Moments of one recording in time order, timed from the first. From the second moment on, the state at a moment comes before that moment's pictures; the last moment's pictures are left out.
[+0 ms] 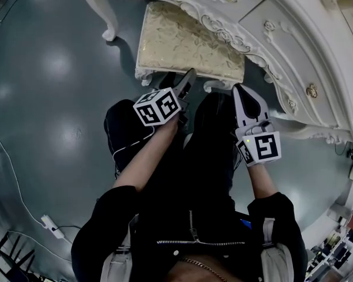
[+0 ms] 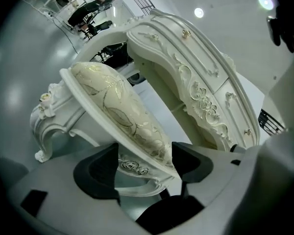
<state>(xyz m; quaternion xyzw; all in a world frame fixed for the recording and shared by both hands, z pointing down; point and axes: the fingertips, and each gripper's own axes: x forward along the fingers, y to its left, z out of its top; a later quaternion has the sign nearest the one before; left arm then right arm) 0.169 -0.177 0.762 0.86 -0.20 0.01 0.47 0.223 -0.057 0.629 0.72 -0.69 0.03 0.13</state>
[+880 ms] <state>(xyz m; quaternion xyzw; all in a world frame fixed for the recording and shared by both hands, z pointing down) 0.200 -0.234 0.767 0.88 -0.20 0.03 0.42 0.233 -0.059 0.648 0.71 -0.69 0.05 0.12</state>
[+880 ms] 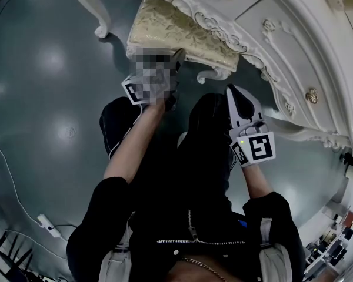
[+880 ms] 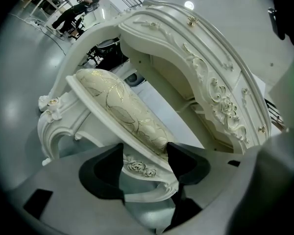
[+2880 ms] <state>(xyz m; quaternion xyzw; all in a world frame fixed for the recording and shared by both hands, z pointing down) 0.154 -0.242 0.632 0.95 -0.22 0.12 0.16 0.173 -0.098 0.524 0.64 -0.76 0.05 0.12</state>
